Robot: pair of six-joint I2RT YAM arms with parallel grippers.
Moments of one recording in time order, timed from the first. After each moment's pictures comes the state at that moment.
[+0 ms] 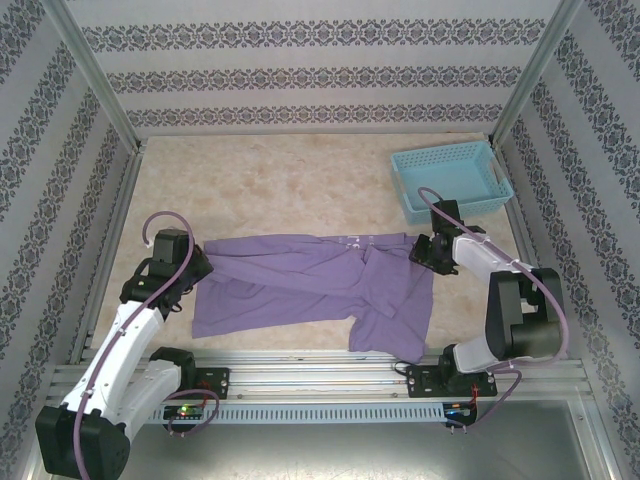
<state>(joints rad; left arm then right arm) -0.11 0.83 0.63 -0.65 -0.09 -0.72 0.05 1.48 0.79 -0.54 -0.07 0.51</state>
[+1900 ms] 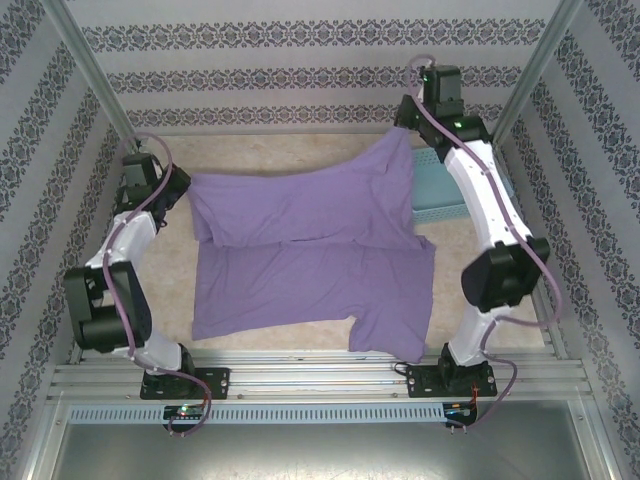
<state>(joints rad) 0.23 1.58 1.10 -0.07 0.27 -0.69 0.17 1.87 2.02 -0.66 0.06 0.32</state>
